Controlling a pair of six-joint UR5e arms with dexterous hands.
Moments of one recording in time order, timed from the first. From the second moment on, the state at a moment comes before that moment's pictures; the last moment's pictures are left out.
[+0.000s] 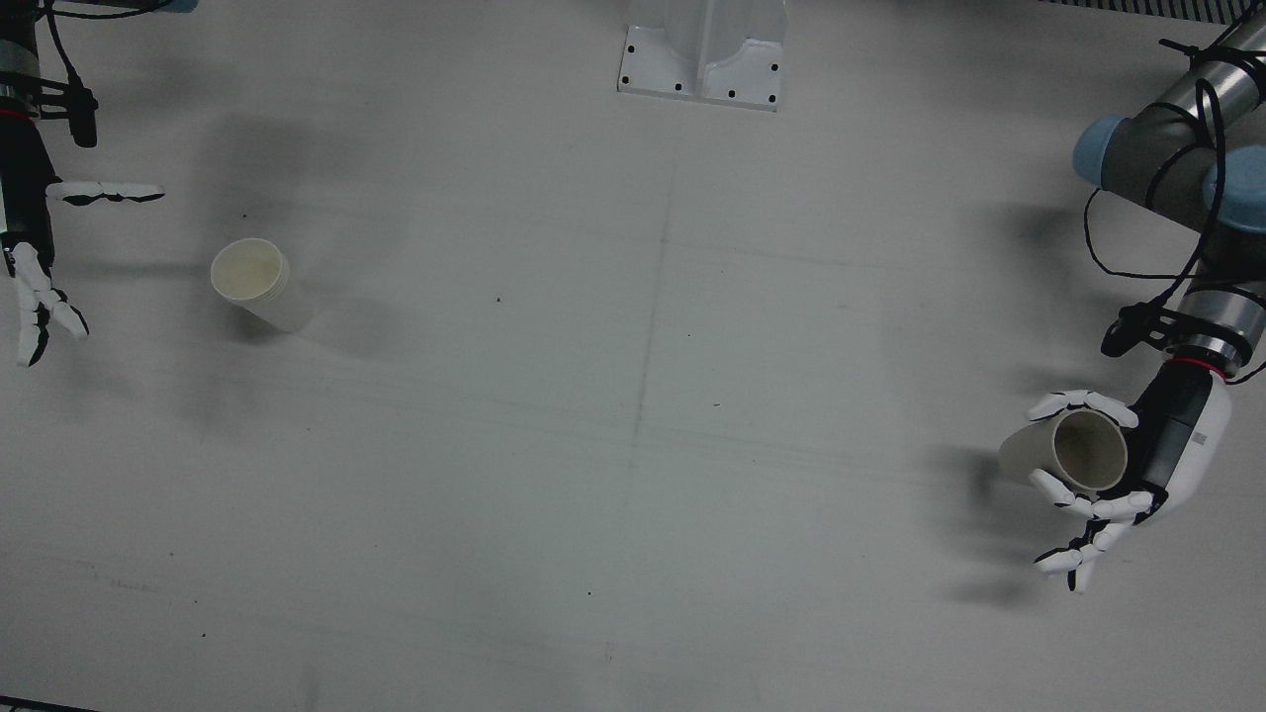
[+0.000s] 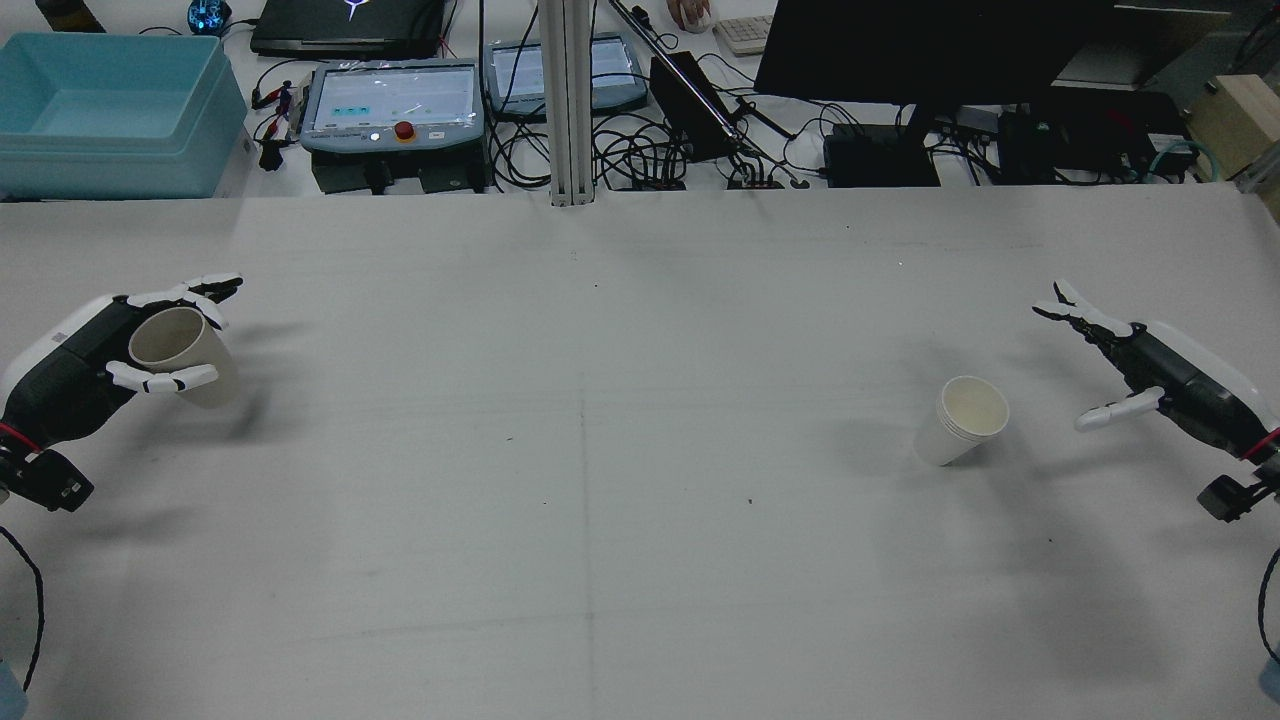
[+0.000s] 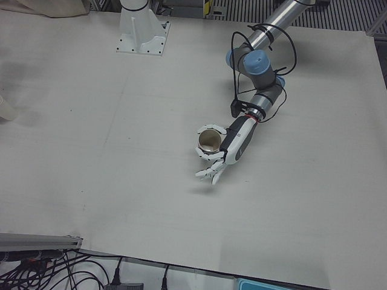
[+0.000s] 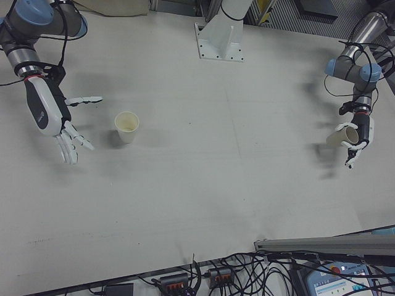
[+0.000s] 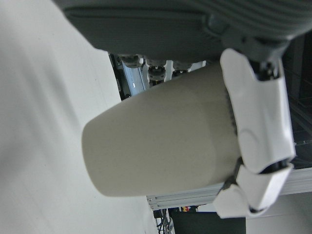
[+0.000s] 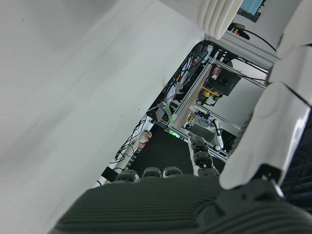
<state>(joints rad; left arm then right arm) -0.75 -1.64 -1.66 -0.10 1.16 0.34 0.92 -1.79 1.65 -2.81 -1.32 -0.63</state>
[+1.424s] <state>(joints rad) -0.76 -1.60 -1.65 -0.10 1.15 0.30 0.59 -1.70 1.59 -2.78 -1.06 -0.65</state>
